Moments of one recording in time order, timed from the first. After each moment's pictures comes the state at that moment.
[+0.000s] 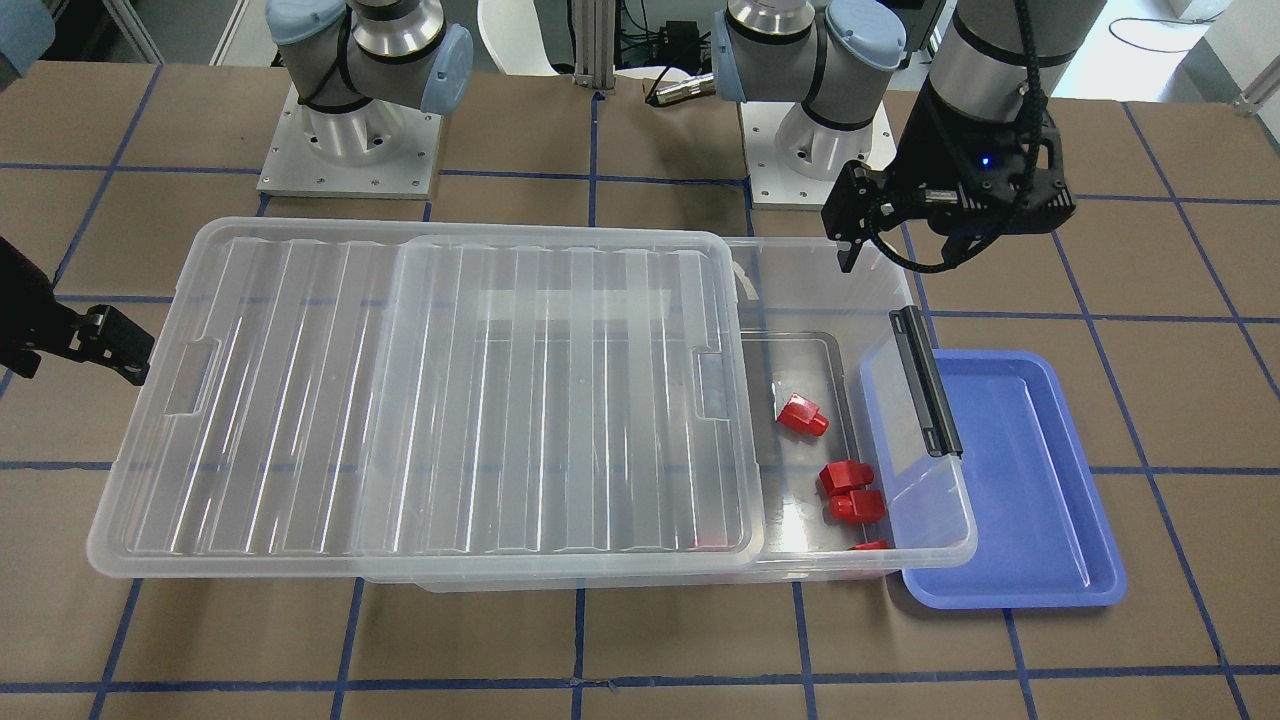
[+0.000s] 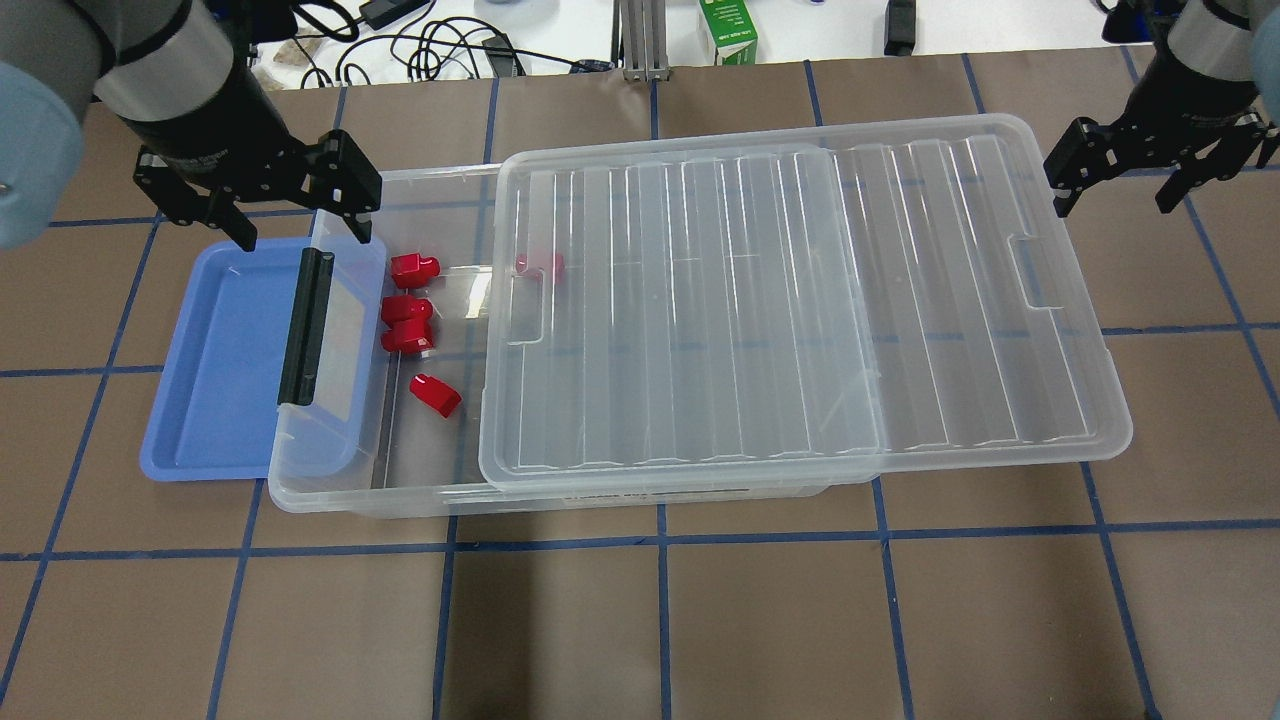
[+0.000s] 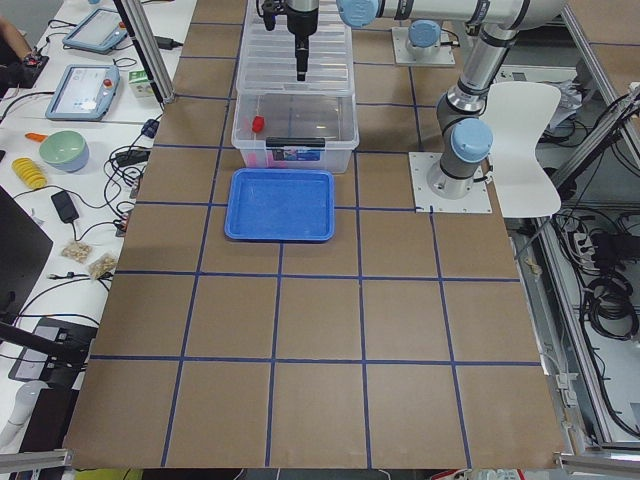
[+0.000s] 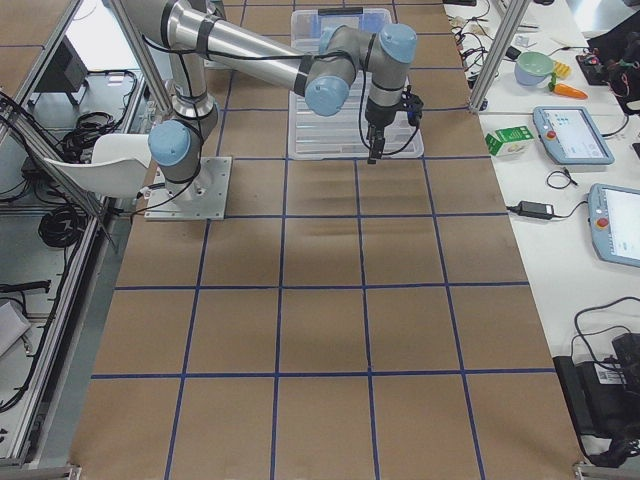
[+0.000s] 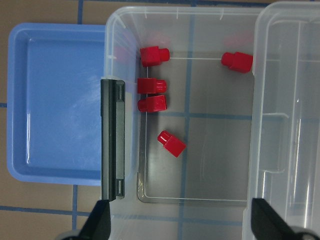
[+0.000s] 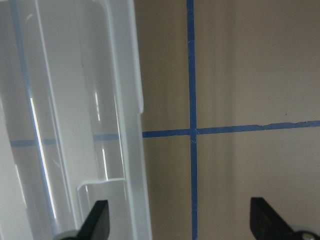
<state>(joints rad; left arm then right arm) -1.54 -1.55 -1.61 -1.51 1.60 0.01 1.26 -1.40 1.56 -1.71 -1.64 -0.26</state>
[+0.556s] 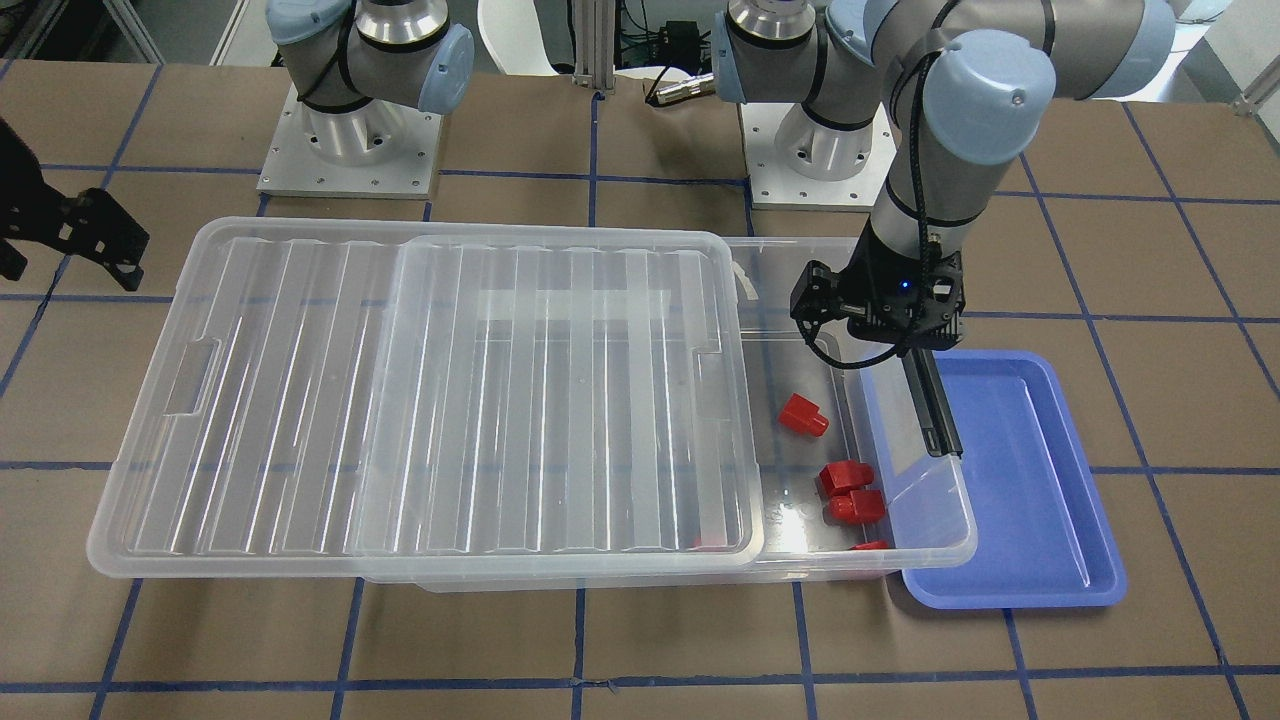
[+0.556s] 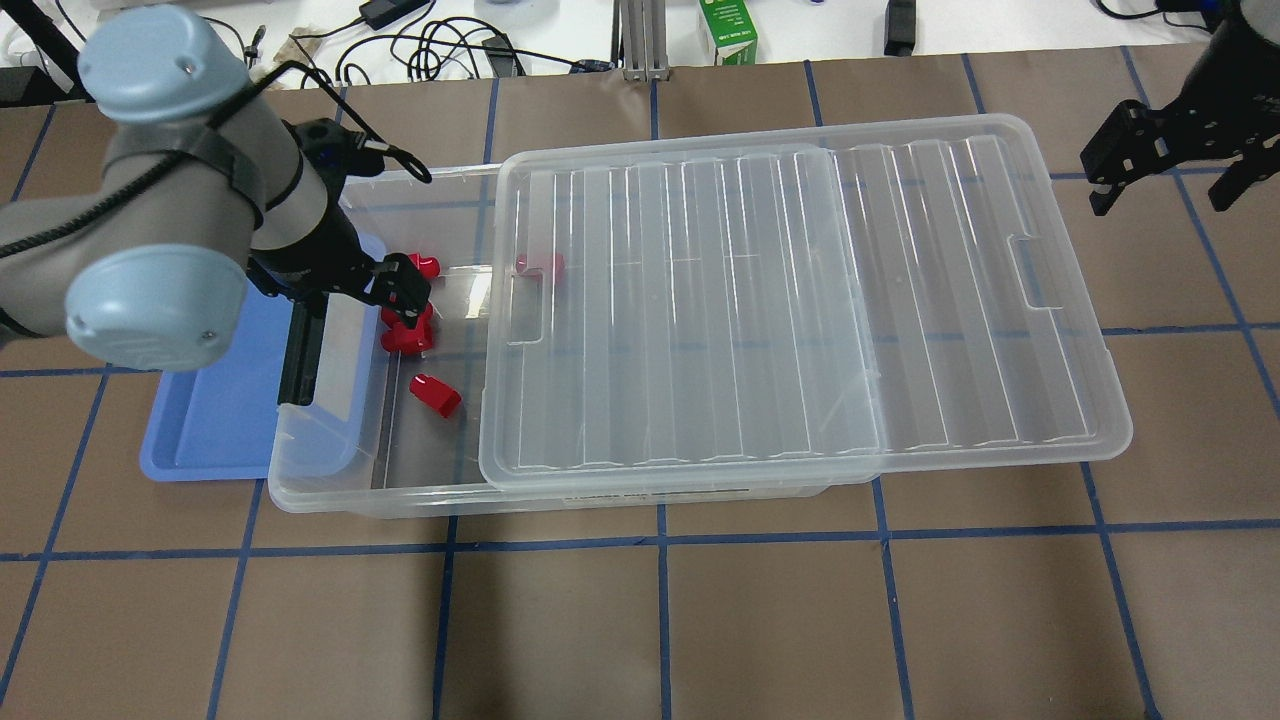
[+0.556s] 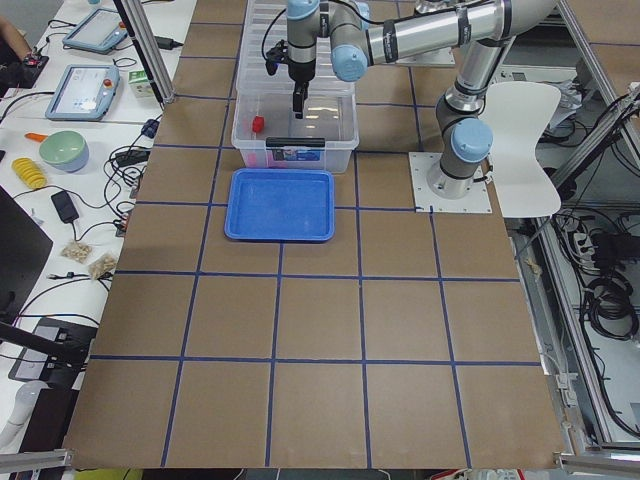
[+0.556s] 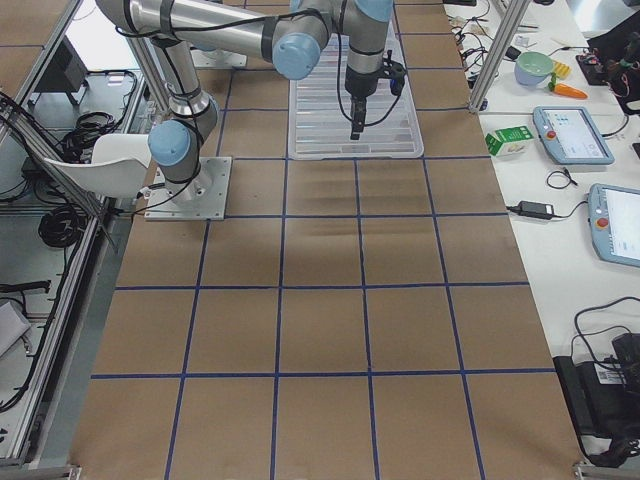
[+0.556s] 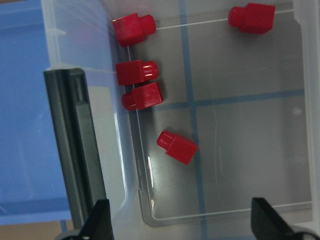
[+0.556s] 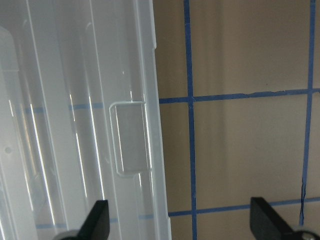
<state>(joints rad) -1.53 -1.61 -1.90 -1.16 1.60 0.26 1.27 -1.57 1.56 -1.57 -1.64 -0.25</state>
